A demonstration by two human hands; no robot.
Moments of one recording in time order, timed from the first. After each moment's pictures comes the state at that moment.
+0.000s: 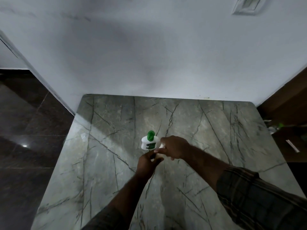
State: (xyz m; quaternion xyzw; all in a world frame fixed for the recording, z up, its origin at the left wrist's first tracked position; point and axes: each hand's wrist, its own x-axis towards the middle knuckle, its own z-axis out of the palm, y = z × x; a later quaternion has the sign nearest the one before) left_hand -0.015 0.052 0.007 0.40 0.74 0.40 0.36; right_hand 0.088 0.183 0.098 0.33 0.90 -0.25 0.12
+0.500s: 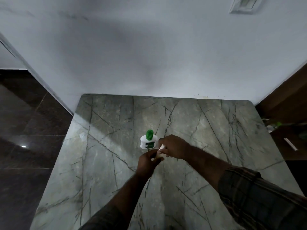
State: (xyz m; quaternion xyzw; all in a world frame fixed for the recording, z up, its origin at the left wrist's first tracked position) left_hand -0.010 0.054 0.009 0.39 0.74 0.40 0.38; right_hand 0.096 0.187 0.094 0.27 0.92 -0.28 0.08
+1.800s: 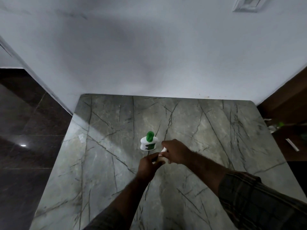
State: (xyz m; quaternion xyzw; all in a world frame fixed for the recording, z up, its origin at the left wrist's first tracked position) left_hand -0.009 0.056 0.009 0.41 0.73 0.40 0.38; right_hand 0.097 0.183 0.074 0.35 0.88 -0.32 0.08
